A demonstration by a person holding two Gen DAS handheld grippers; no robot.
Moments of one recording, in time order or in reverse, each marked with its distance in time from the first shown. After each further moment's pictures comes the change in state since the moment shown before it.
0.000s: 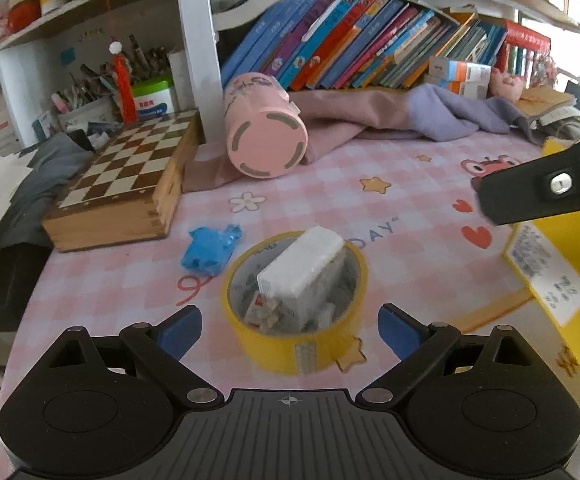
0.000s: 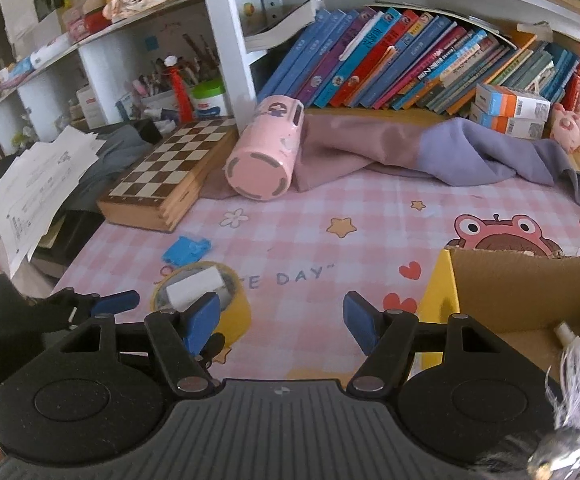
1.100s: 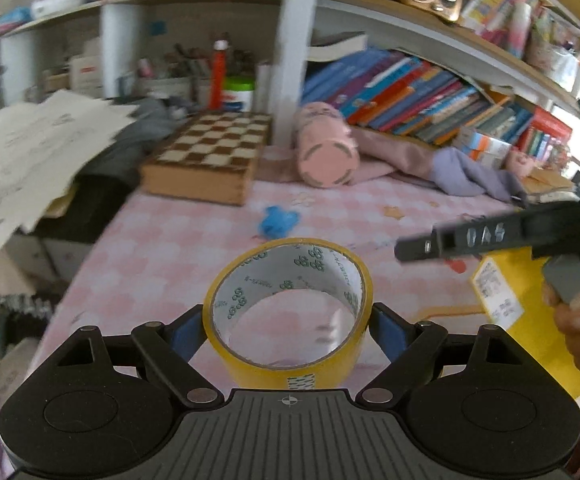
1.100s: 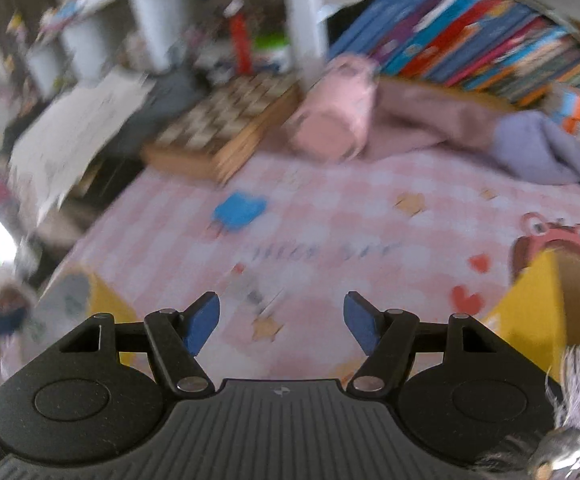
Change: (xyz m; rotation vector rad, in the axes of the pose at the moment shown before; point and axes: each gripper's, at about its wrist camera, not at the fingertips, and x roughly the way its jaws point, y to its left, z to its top) left arm -0.124 0.053 -0.045 -0.293 -0.040 0.019; right arm 0.037 0.044 -0.010 -0.162 0.150 0.124
